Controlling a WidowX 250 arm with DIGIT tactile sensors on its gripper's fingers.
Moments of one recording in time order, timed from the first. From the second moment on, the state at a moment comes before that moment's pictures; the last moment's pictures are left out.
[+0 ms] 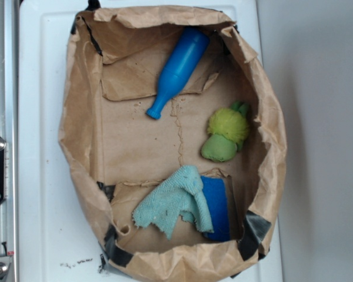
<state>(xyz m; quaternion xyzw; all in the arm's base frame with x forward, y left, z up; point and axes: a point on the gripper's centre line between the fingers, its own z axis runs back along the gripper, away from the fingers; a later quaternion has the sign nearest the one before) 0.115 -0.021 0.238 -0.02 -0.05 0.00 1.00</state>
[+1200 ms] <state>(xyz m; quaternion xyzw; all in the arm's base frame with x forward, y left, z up) 0.235 -0.005 0.192 0.01 -0.07 0.16 0.99</state>
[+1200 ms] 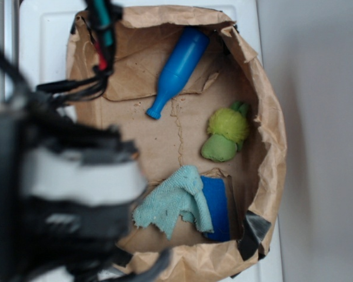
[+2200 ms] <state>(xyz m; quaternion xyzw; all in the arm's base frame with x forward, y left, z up) 0.280 0.073 0.102 0.05 -0.12 0.26 0.96</state>
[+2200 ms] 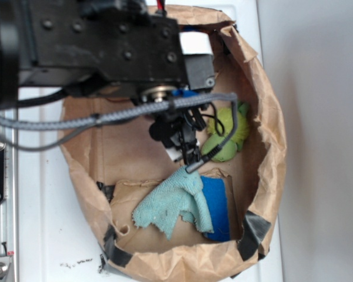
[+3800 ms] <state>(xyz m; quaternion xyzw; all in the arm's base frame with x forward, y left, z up) 0.318 0.109 0.085 -0.01 -0.15 0.40 0.91</state>
